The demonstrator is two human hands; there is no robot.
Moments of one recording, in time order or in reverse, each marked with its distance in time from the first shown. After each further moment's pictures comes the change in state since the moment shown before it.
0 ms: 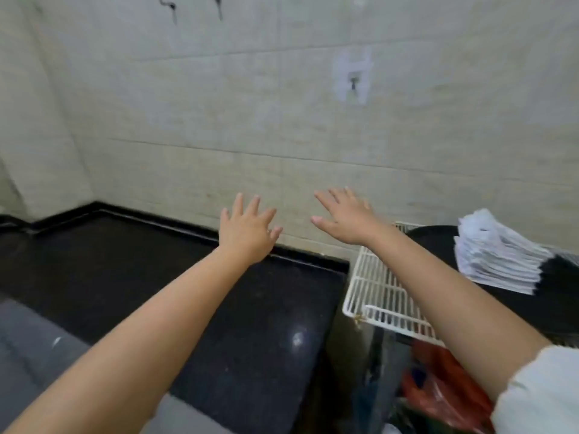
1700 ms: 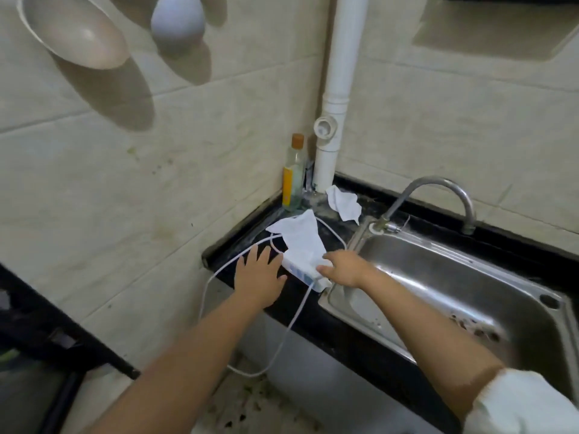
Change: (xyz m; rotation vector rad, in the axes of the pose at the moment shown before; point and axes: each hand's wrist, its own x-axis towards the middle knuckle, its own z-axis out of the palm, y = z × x) left_hand -0.586 -1.220 0.061 -0.017 -0.280 -1.719; right_hand 0.076 -1.492 0.405 -0.116 -0.695 -1.619
